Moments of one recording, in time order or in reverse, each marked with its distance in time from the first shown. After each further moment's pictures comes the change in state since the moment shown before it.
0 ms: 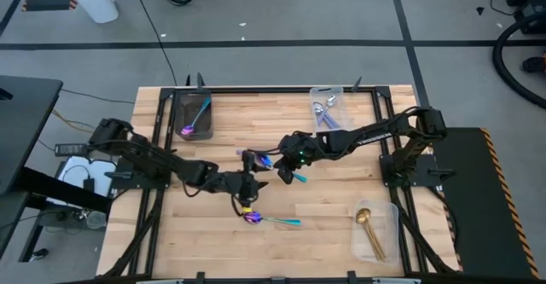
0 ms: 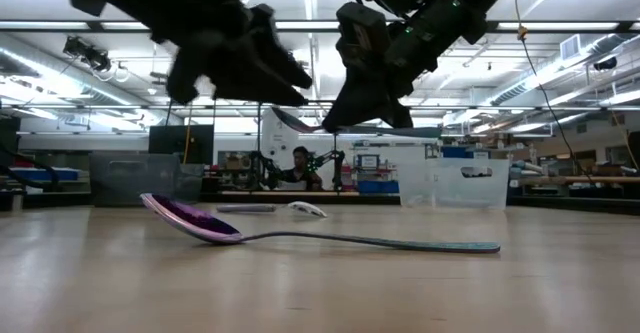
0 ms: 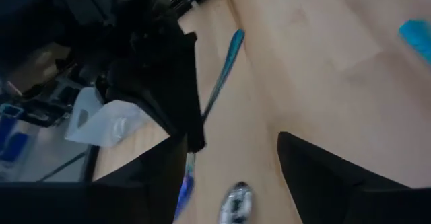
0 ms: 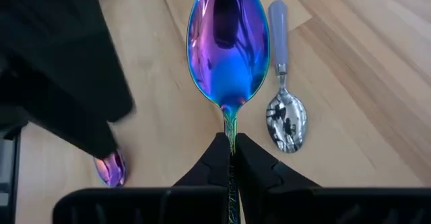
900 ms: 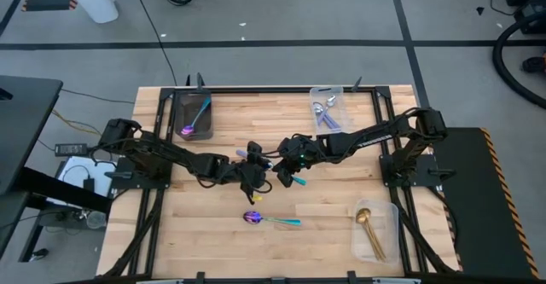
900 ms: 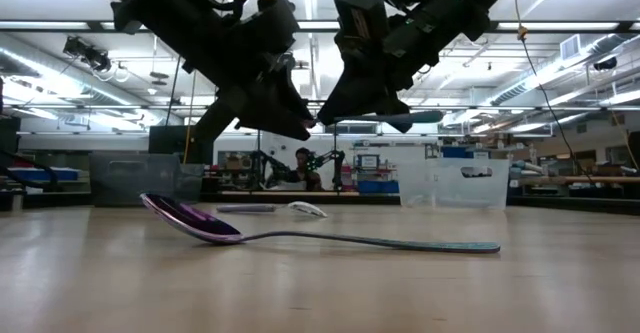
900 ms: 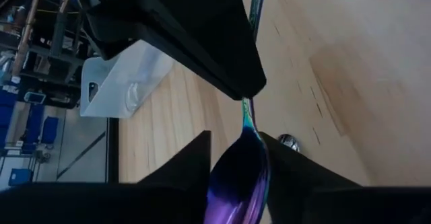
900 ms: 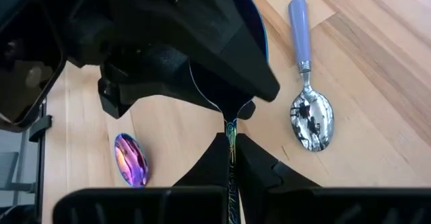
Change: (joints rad) left arm 0.124 0.088 0.072 -0.133 -0.011 0.156; right arm 0.029 0.000 0.000 0.038 -0.005 0.049
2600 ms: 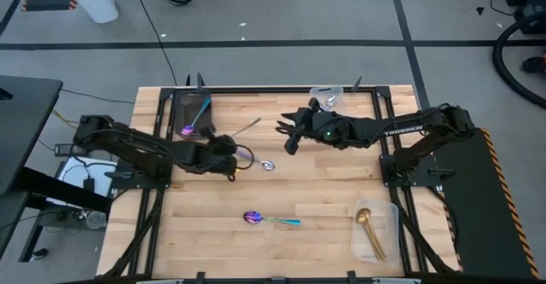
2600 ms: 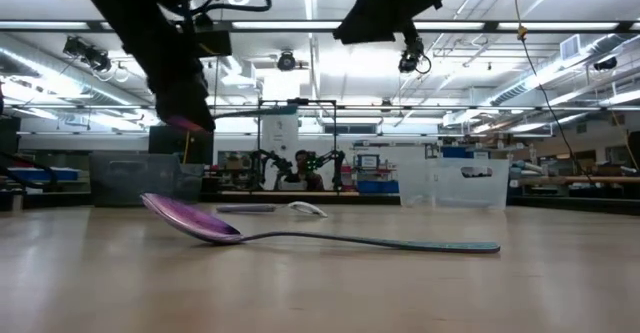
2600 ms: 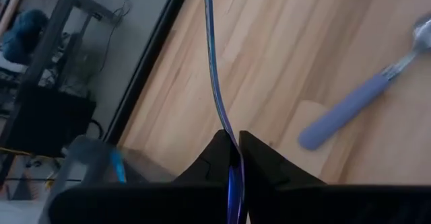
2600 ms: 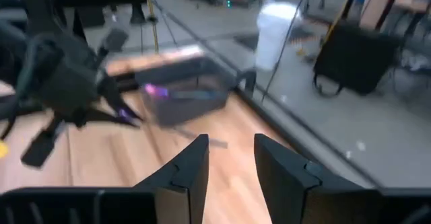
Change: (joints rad) left arm 0.056 -0.261 -0.030 -0.742 -0.294 -0.904; right arm -0.053 -0.262 -0.001 0.100 0.520 -0.531
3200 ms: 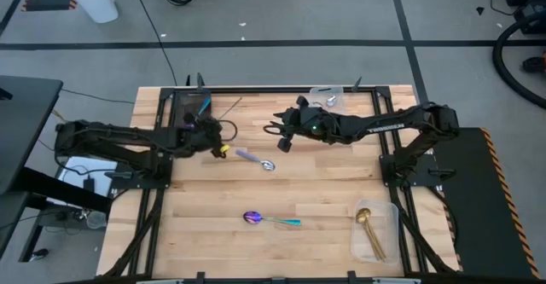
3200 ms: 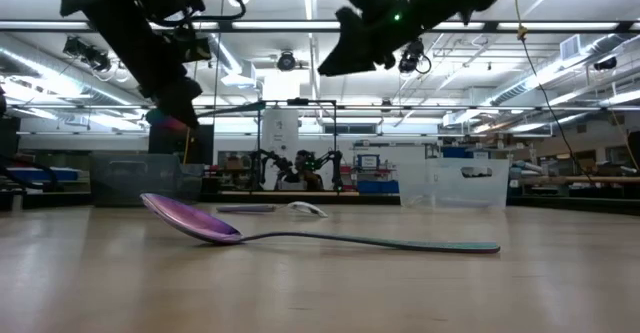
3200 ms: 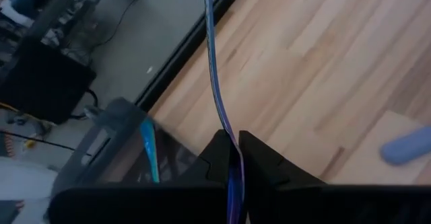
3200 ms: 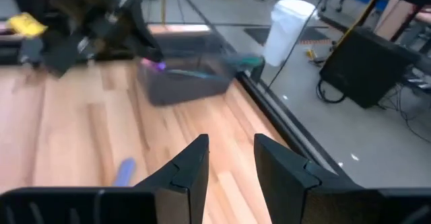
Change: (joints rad) left arm 0.225 -0.256 -0.161 0.089 0.053 0.061; right arm -0.097 0.131 -0.001 0.102 -0.138 -0.176
